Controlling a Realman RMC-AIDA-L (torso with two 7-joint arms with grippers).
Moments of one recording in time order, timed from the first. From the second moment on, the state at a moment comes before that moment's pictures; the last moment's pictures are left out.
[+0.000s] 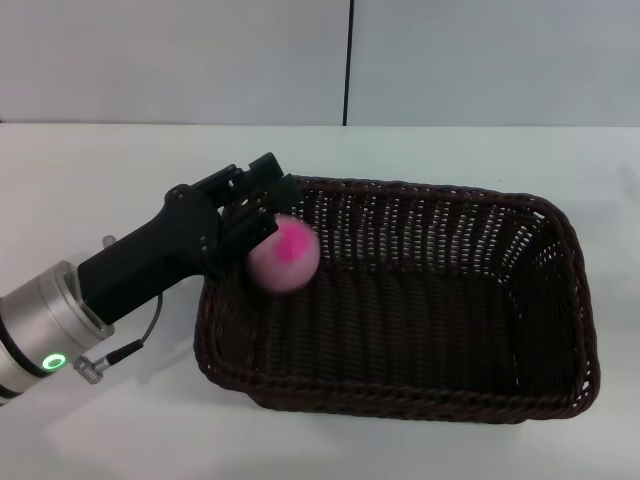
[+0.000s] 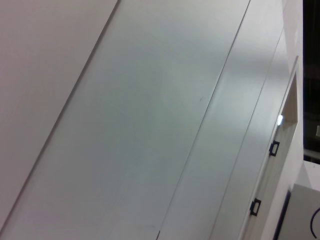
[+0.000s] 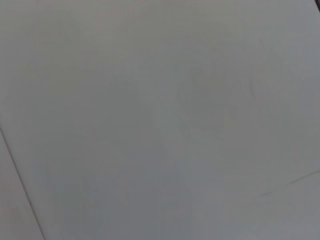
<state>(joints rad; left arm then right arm) -0.49 -2.07 0.03 0.05 2.18 1.77 -0.93 0.35 2.01 -0.29 -0.39 -1.59 -1.42 1.16</state>
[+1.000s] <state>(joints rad) -0.15 -2.06 -0.59 -0.03 2.17 1.93 -0.74 0.34 2.03 -0.28 -0.39 -1.48 -1.45 1.16</state>
